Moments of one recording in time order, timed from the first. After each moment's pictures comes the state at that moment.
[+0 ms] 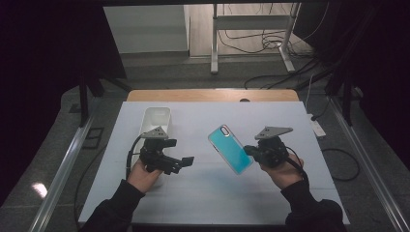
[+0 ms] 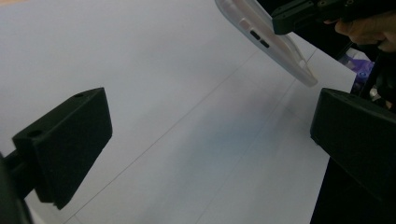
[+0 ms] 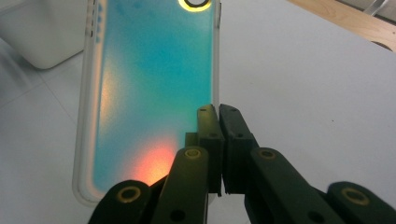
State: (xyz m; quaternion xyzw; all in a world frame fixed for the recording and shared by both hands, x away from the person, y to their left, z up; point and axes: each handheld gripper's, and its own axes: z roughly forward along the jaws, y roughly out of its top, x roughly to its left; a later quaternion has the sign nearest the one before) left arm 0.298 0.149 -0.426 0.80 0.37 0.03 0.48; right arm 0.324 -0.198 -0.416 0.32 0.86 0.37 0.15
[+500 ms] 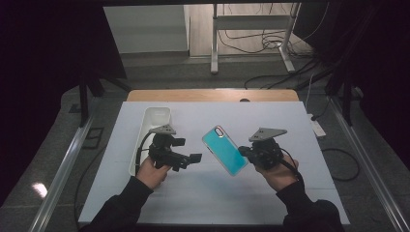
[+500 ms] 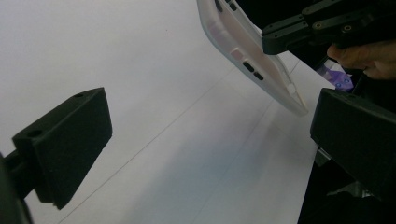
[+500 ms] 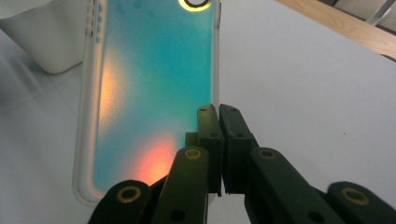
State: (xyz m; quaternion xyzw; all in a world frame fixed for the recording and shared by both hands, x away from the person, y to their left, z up) left arm 0.313 0.130 -0.431 0.79 0.37 -0.02 0.49; right arm 0.317 -0.183 -0.414 0.31 0.86 0.38 0.16
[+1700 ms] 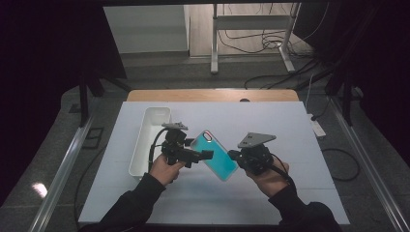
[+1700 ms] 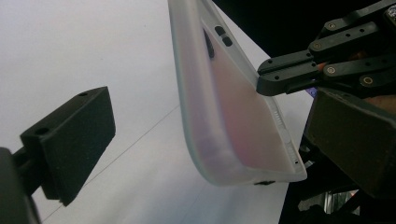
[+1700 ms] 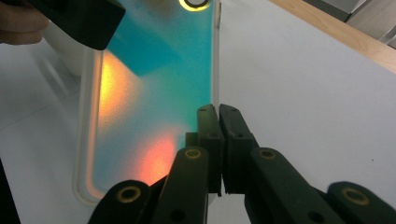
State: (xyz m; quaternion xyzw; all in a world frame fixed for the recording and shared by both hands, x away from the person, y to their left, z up) left arm 0.330 0.104 -0.436 0.78 0.38 -0.07 0.49; right arm 0.301 -0.157 -0.413 0.27 0.87 0.39 0.16
